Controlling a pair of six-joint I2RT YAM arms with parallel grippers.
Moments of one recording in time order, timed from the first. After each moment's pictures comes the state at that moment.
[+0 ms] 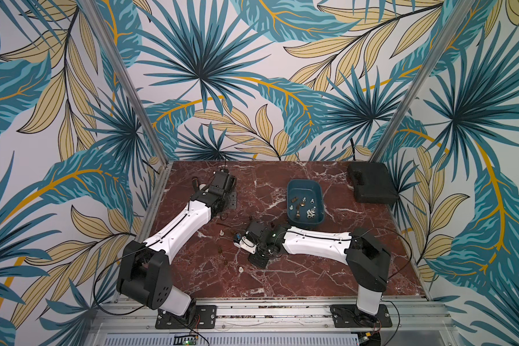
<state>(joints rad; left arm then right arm) -0.37 1.51 1.19 -0.56 -0.20 -0.32 1.05 1.89 1.32 -0.64 -0.05 -0.04</state>
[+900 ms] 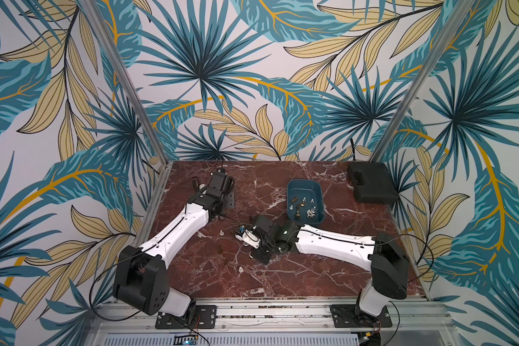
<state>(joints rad) -0.36 1.44 1.16 -0.54 -0.25 -0.32 1.04 1.70 1.31 -0.66 -0.03 -0.01</state>
